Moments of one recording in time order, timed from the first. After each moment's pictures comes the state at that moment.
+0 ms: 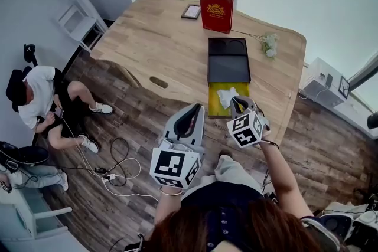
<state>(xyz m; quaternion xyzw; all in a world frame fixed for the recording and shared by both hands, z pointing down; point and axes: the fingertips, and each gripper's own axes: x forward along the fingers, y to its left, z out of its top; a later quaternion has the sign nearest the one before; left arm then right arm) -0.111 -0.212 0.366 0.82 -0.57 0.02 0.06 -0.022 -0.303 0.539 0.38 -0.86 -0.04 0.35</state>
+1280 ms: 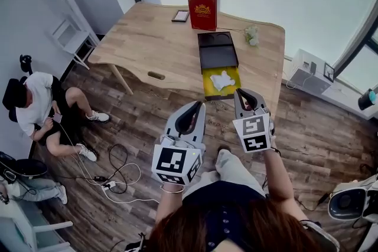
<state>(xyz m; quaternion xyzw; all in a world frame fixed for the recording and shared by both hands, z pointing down) -0.095 -0.094 0.344 0.85 -0.53 -0.01 0.03 0.008 -0.170 0.415 0.50 -0.84 -0.04 0.20</state>
